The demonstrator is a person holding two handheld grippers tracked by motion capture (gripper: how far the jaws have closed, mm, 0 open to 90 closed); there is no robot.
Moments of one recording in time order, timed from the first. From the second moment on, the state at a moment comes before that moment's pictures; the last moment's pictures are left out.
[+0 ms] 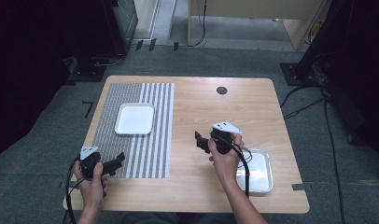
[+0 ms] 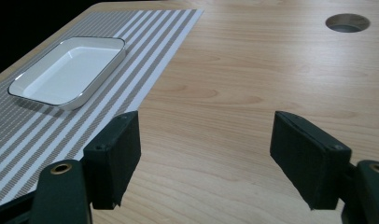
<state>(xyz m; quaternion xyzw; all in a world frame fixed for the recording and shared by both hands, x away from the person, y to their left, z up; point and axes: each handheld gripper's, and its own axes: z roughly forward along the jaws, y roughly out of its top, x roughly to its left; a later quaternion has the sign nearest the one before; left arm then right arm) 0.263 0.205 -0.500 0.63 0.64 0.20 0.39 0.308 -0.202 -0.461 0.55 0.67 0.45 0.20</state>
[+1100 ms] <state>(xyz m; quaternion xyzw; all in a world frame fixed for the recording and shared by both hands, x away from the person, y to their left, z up) 0.233 0.227 -0.515 0.66 0.64 0.22 0.34 0.269 -0.297 -0.467 0.60 0.63 0.43 0.24</state>
